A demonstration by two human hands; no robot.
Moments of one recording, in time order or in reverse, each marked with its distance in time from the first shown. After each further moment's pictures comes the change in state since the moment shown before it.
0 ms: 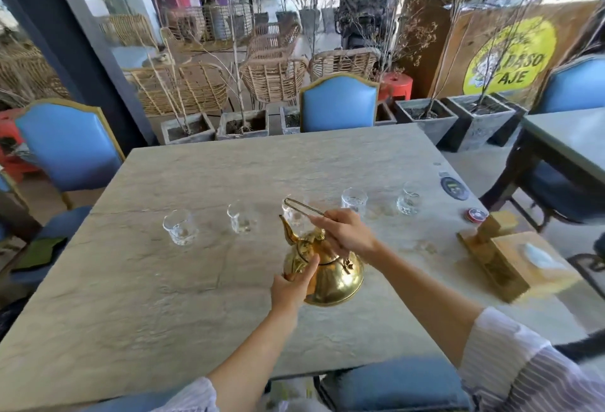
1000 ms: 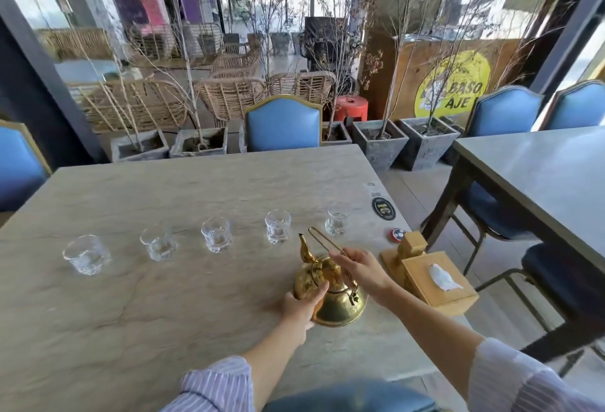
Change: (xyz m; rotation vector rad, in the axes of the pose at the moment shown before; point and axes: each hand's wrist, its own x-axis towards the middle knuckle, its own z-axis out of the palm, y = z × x) left_hand -0.030 -0.028 0.203 -0.057 -0.210 -0.123; right_hand -0.066 0.095 -0.188 -0.034 0.150 0.042
